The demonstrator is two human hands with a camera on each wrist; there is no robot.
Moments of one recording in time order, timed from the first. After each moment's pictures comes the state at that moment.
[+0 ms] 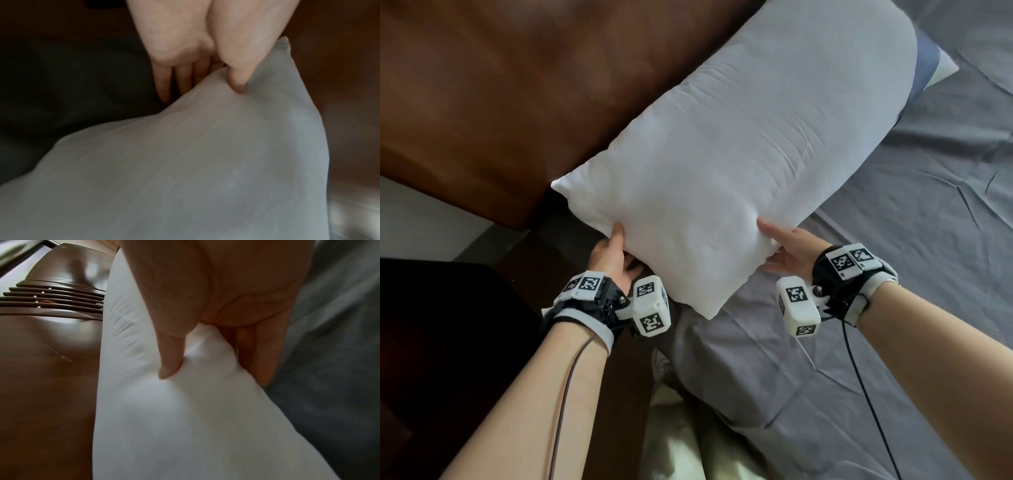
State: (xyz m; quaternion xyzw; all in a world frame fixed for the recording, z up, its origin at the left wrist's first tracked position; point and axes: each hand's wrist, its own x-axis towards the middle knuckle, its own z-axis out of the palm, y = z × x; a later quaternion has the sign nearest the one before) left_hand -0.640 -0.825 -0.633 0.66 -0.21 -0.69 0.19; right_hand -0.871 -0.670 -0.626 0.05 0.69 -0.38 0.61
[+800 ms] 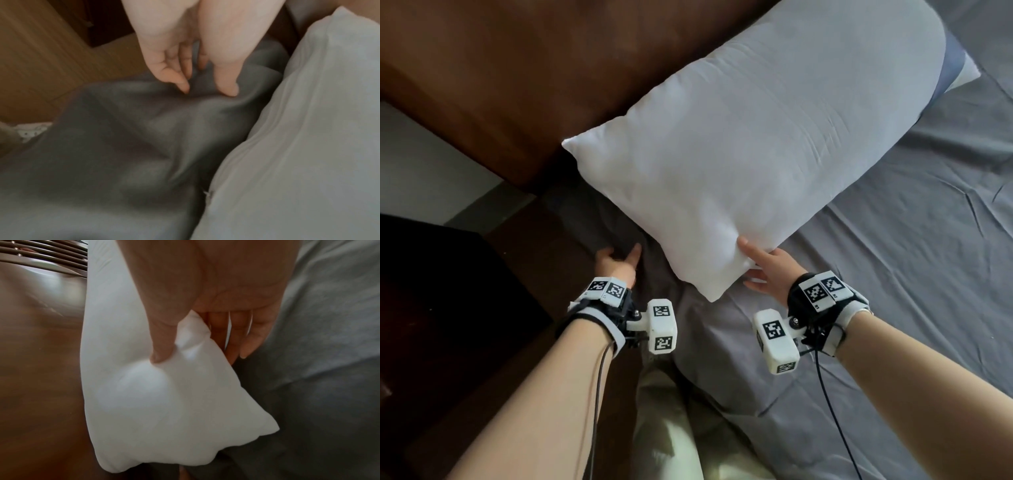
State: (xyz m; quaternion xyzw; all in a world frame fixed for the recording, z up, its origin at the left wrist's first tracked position) left_hand -0.598 -0.788 -0.704 0.76 -0.33 -0.55 0.10; right_hand -0.803 -0.652 -0.649 0.01 0.72 -0.36 0.60
